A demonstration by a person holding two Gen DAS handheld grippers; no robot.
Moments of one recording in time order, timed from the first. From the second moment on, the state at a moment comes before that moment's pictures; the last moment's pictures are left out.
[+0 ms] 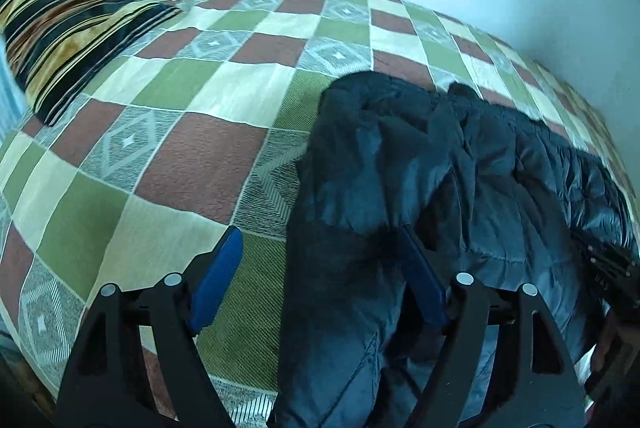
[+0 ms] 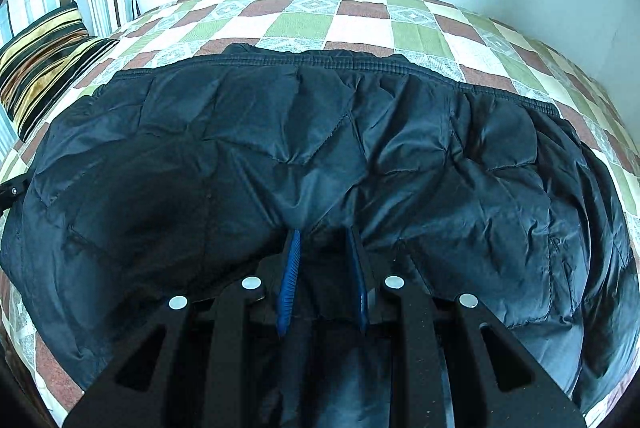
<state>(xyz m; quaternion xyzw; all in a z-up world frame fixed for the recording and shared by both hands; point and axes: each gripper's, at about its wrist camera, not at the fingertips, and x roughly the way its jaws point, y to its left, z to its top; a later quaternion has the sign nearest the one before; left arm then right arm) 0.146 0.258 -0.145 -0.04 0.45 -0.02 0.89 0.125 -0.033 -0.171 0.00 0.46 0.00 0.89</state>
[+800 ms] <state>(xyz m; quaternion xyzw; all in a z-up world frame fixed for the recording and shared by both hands) 0.164 0.250 -0.185 -0.11 0.52 -0.09 0.84 0.123 -0.029 -0.171 -0.01 0.45 -0.01 0.89</state>
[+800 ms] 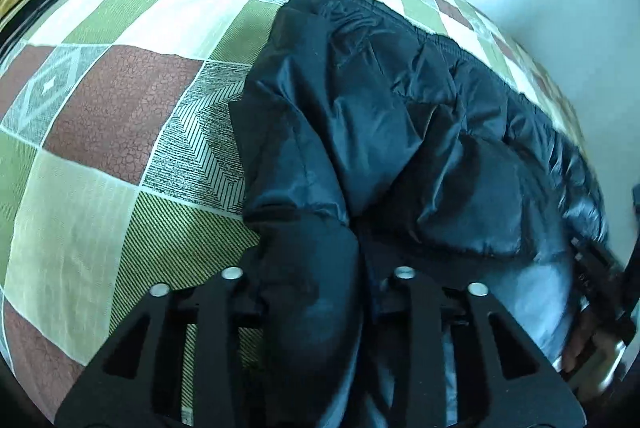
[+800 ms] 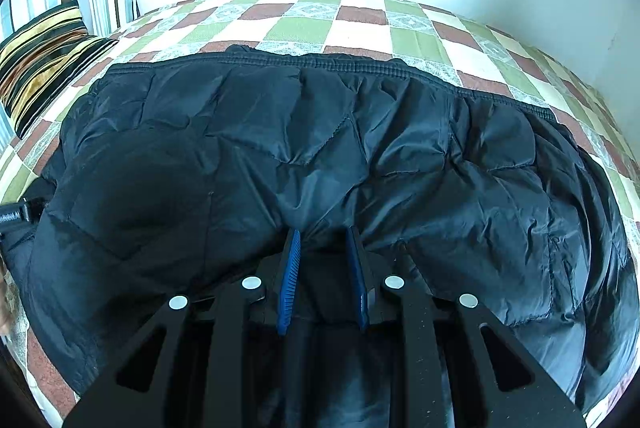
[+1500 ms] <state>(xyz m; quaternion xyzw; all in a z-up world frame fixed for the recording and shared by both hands) 0.131 0.137 -0.043 -0.05 0.39 -0.17 0.90 0.116 -0.039 -0.158 0.00 0.44 -0.01 0.90</state>
